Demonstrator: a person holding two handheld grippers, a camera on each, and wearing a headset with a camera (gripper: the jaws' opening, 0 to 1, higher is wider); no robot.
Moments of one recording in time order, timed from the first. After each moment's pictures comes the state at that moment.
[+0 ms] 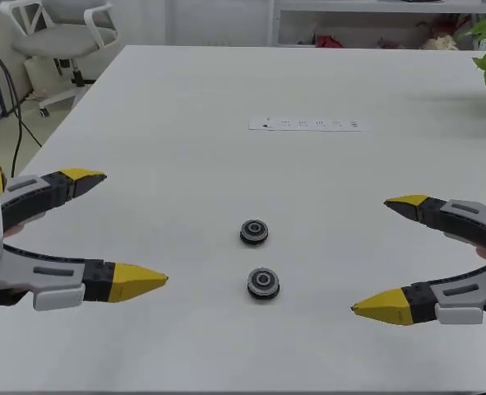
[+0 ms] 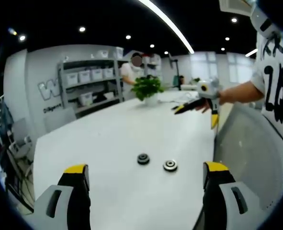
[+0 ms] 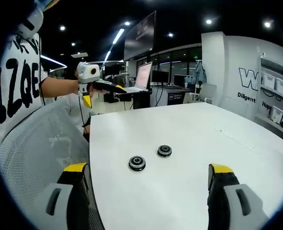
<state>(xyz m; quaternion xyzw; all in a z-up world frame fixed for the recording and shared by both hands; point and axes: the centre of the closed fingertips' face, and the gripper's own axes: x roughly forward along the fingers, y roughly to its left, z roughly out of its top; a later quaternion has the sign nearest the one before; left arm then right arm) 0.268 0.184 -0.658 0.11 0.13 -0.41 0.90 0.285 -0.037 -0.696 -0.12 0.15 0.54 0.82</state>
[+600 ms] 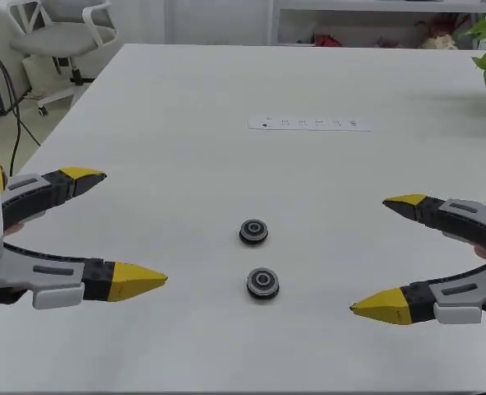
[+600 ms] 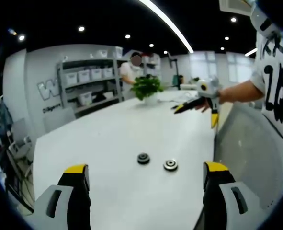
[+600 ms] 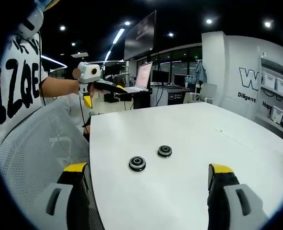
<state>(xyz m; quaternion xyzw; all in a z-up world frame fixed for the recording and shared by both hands) 0.269 0.184 -0.659 0.11 0.13 -0.41 0.90 0.285 -0.036 -0.695 -0.12 0.15 0.54 0.82</state>
